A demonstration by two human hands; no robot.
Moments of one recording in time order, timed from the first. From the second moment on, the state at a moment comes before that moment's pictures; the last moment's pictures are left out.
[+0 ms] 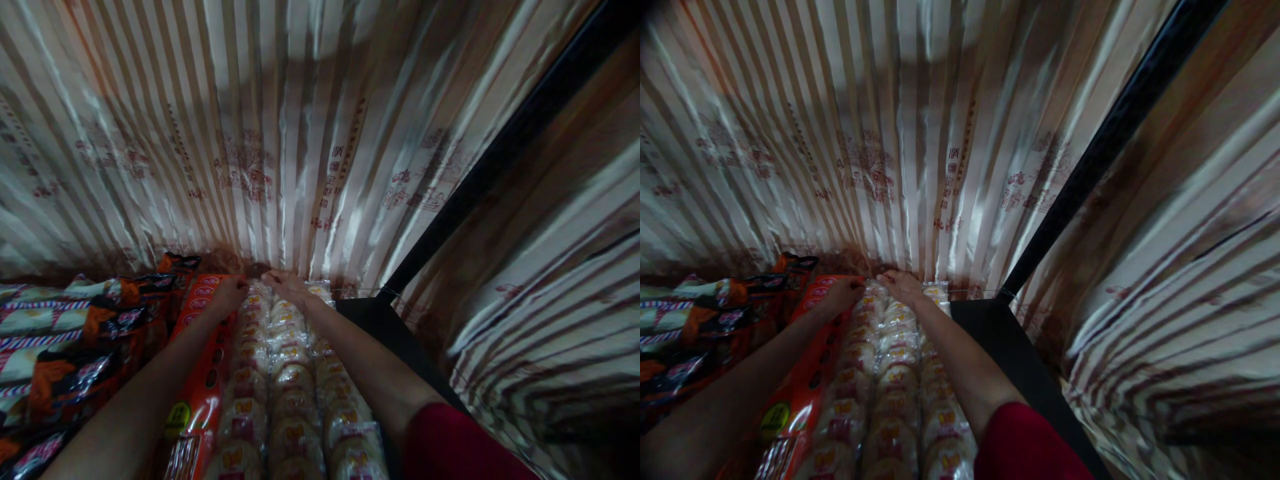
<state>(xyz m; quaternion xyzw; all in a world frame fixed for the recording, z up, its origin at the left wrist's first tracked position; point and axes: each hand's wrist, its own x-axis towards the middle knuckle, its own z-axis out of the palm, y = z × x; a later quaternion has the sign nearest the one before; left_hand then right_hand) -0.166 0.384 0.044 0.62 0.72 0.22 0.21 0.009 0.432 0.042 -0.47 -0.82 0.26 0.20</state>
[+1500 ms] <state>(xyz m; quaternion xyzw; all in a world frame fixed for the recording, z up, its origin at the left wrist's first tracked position) -0.176 0.351 0.047 0.63 0.66 0.24 0.33 0.005 0.425 0.023 -0.42 -0.85 0.10 0.29</state>
